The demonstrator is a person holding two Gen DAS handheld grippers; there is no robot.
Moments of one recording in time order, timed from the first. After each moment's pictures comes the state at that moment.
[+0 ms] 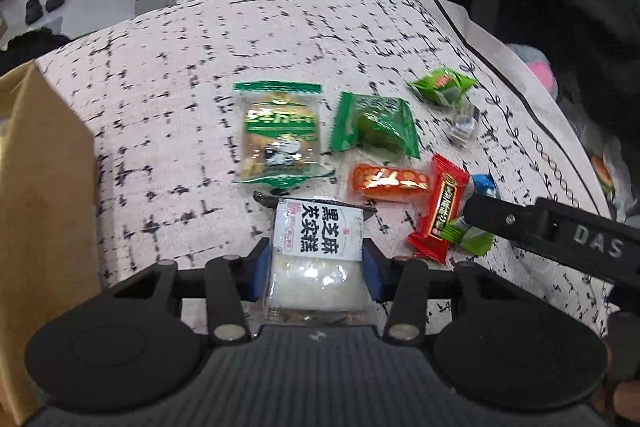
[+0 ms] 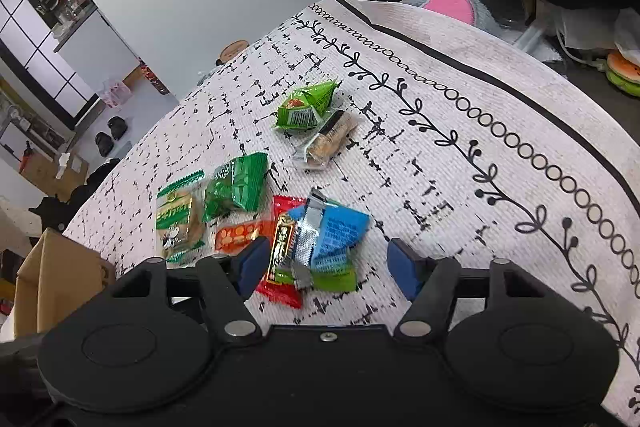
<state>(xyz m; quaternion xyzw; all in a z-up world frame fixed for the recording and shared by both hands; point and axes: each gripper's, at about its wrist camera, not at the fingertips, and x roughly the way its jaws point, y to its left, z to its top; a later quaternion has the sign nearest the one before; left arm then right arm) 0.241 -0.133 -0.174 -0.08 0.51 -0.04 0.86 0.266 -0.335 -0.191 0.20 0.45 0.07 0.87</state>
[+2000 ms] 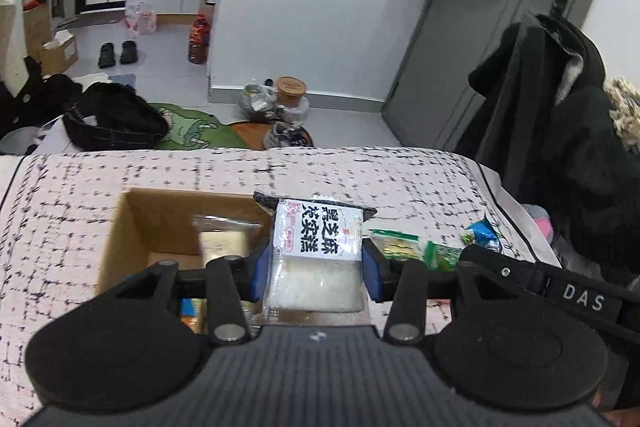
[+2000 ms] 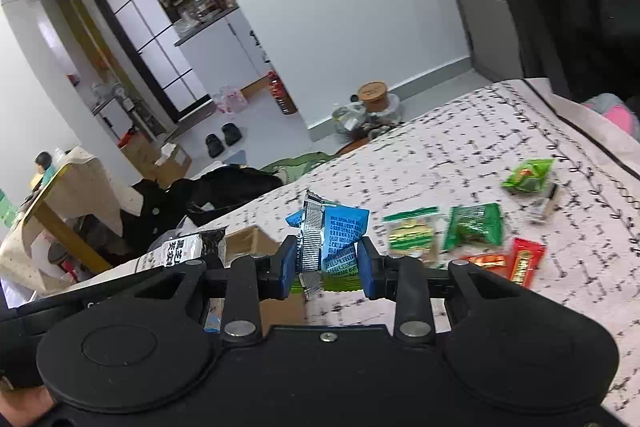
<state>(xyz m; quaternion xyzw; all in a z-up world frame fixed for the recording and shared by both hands) 0.165 0.003 -0.067 -0.15 0.35 0.03 0.92 0.216 -0.215 -0.088 0.17 0.35 0.22 0.89</state>
